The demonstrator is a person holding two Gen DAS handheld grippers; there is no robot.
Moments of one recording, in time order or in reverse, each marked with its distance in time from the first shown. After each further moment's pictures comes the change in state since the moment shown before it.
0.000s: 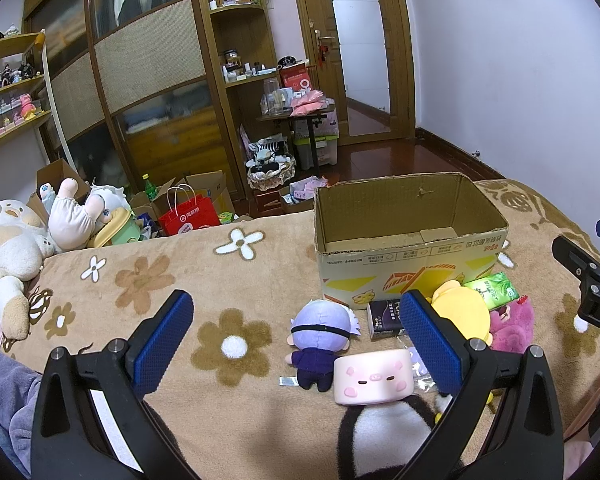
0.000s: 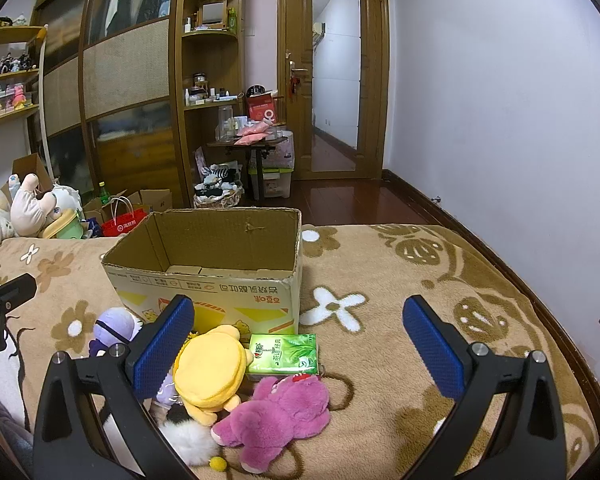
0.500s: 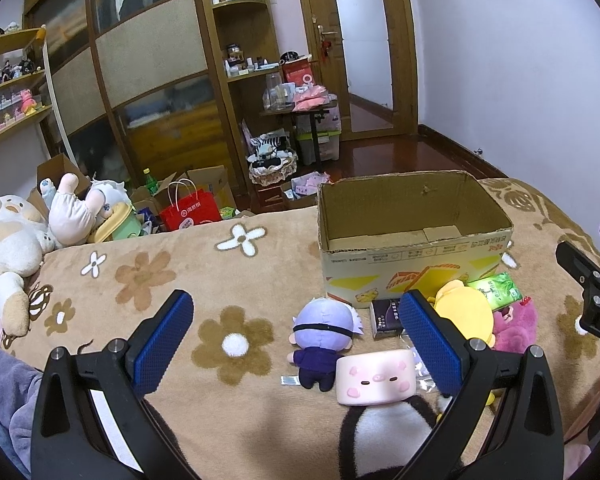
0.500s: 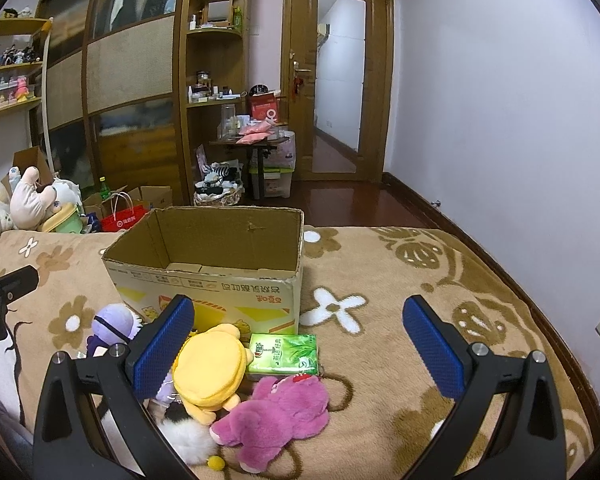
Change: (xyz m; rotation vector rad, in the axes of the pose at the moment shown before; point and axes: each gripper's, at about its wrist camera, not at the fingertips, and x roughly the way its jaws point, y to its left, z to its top) left arm 0.003 0.006 0.004 -0.009 0.020 -0.002; right arm 0.001 0.002 -0.006 -0.027 -0.001 -0.007
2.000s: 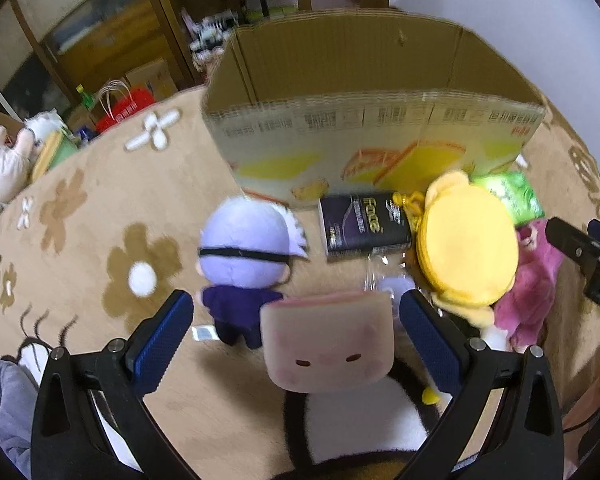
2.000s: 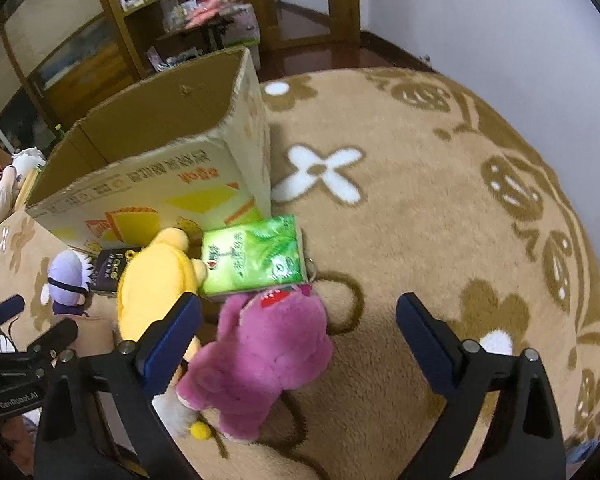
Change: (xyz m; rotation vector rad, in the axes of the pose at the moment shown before) left arm 0.122 -0.060 -0.032 0.086 0.494 -0.126; right arm 0.099 -0.029 -0.038 0.200 0.528 -0.025
